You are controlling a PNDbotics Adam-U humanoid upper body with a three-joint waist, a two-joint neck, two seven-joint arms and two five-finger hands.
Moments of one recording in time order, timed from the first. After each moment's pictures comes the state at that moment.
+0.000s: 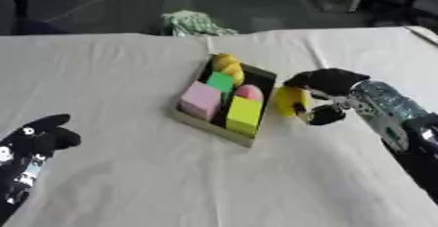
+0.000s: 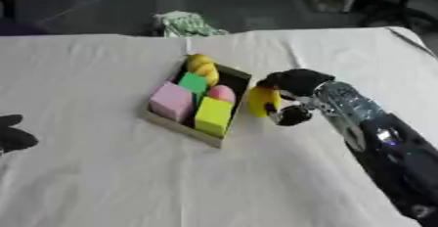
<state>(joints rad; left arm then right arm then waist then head) -0.19 0.25 -0.19 -1.98 -0.11 0.09 -0.22 -0.51 -0.68 0.18 -1.40 1.05 -0.21 0.47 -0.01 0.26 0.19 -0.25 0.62</state>
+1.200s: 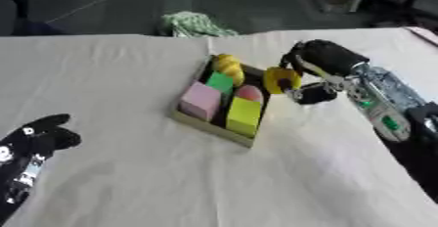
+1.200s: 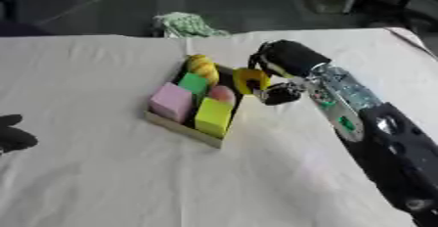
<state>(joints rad) -0.19 0.25 -0.19 -1.98 -0.11 0.09 -0.22 -0.61 -0.67 0.18 -1.52 0.88 -0.14 0.28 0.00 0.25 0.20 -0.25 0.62</state>
